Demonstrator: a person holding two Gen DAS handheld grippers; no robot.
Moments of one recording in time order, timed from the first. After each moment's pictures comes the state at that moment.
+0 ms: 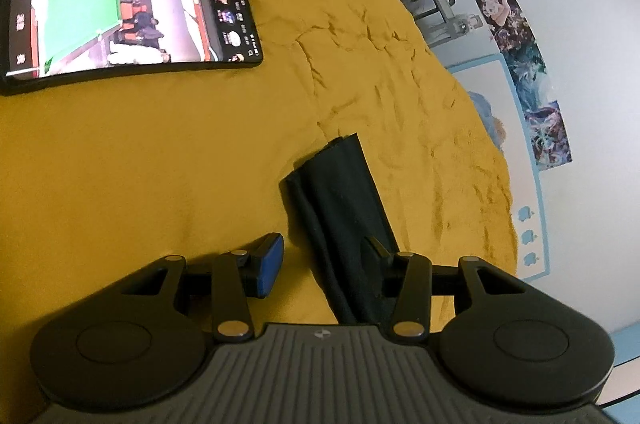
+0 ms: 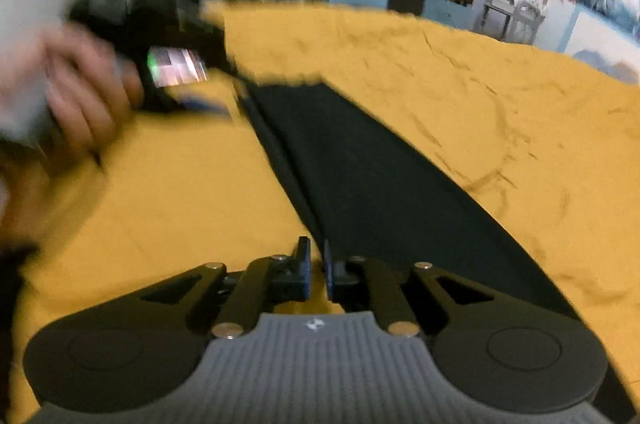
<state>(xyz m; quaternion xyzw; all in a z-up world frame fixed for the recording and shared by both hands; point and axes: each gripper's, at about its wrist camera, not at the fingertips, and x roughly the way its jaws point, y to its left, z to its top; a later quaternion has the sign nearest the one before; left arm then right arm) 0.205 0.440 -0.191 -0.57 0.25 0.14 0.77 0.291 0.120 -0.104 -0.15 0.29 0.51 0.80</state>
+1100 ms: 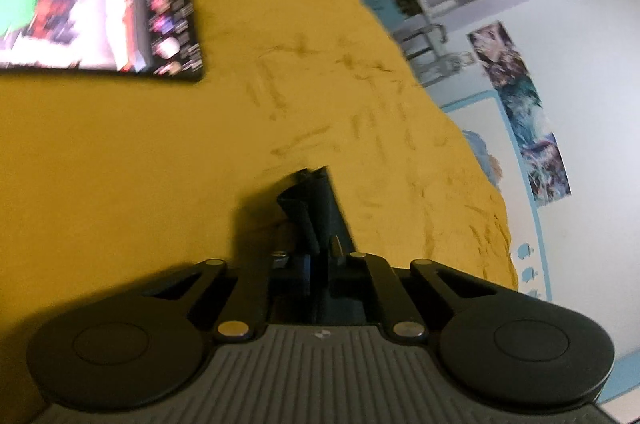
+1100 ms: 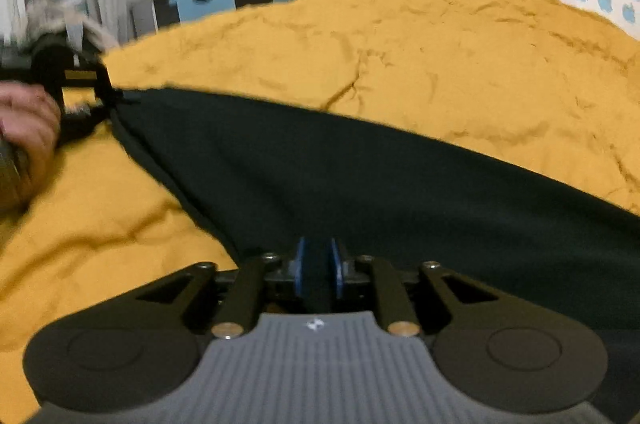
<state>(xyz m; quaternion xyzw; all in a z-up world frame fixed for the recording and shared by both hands) 0.244 0.418 -0.187 -0.54 0.19 0.18 0.80 0.303 0.062 -0.164 -0.03 0.34 0.33 0.88</state>
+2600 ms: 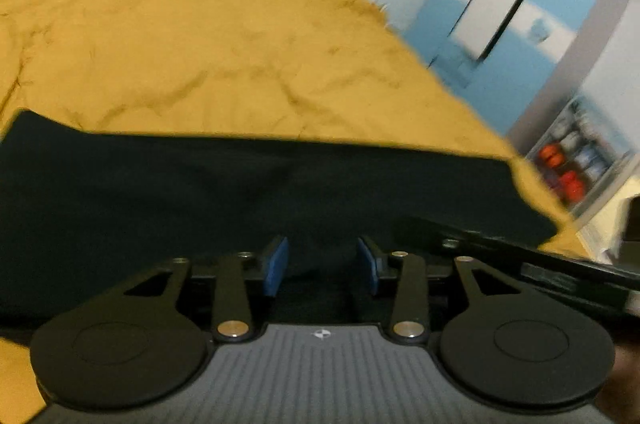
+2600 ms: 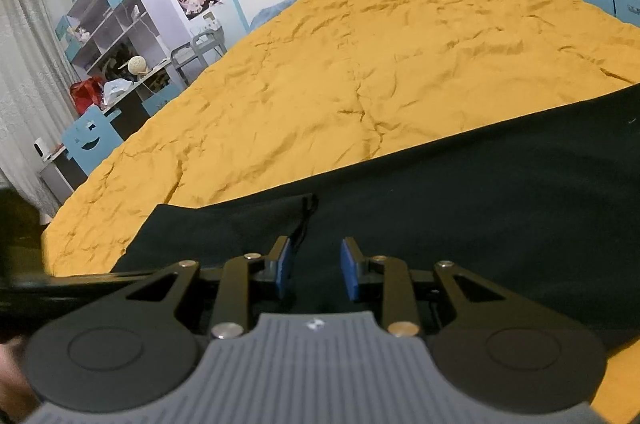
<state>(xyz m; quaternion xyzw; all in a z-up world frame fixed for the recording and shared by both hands) 0.284 0.066 -0.140 -0.13 0.38 -0.24 0.89 0.276 -0.171 -0.120 0.18 0.34 0.15 0.91</state>
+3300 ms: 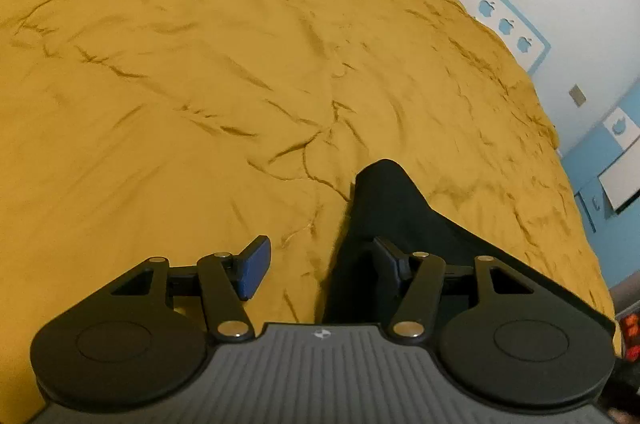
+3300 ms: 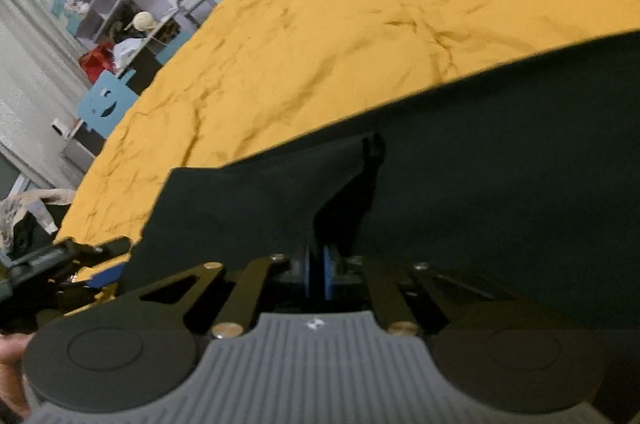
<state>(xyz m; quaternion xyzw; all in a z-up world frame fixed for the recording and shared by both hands) 0.282 0.252 -0.163 -0.26 0.38 0.03 0.89 0.335 -0.119 -0.147 0.22 0.43 0.21 0.85</state>
